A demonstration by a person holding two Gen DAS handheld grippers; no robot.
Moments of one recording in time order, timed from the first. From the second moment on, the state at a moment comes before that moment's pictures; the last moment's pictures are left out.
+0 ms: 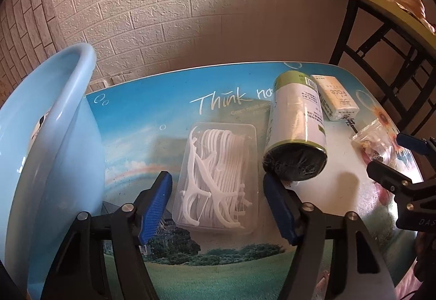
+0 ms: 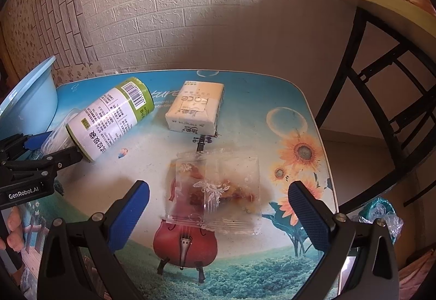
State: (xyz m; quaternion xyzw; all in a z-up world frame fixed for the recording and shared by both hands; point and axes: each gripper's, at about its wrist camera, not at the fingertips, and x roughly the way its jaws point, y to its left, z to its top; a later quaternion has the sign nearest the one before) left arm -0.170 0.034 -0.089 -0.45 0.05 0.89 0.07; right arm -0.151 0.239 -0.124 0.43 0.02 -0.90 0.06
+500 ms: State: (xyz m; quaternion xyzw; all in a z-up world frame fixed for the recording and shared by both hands) left arm -0.138 0.030 -0.084 -0.44 0.05 0.89 0.10; right arm -0.133 0.226 -0.124 0.43 0.03 -0.90 0.10
